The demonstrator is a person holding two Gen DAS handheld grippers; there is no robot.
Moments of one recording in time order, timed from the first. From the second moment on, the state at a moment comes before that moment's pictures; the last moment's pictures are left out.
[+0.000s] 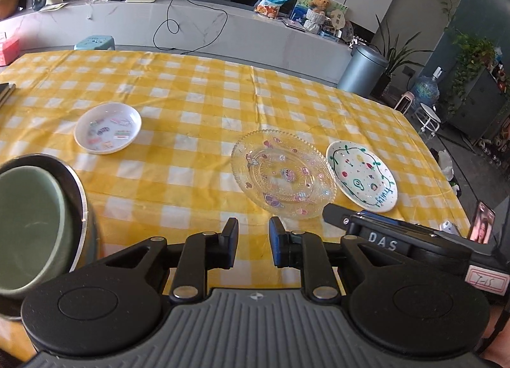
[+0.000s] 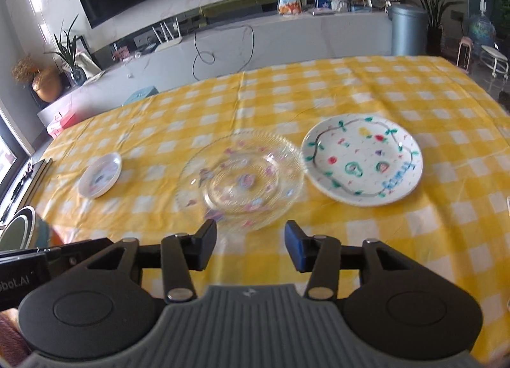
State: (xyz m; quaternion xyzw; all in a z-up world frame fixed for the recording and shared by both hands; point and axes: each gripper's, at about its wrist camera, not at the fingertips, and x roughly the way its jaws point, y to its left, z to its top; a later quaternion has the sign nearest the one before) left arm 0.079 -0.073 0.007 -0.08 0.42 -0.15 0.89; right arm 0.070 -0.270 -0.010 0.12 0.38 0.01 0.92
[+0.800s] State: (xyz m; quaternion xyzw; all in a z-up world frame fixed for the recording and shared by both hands) left arm 0.142 -0.092 -0.040 -0.09 0.39 -0.11 0.91; right arm 0.124 -0.318 -0.049 0.22 0.40 -0.01 0.89
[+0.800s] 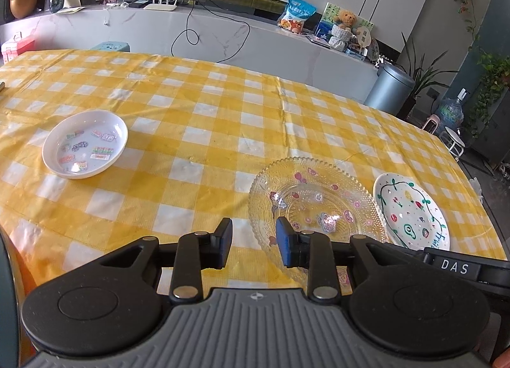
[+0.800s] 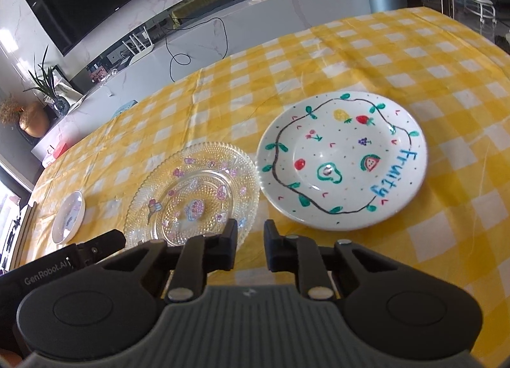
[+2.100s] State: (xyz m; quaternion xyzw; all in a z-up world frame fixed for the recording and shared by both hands) left arm 0.155 -0.086 -0.045 -0.10 0.41 -0.10 0.90; right arm 0.135 -0.316 -0.053 0.24 0.40 0.01 0.89
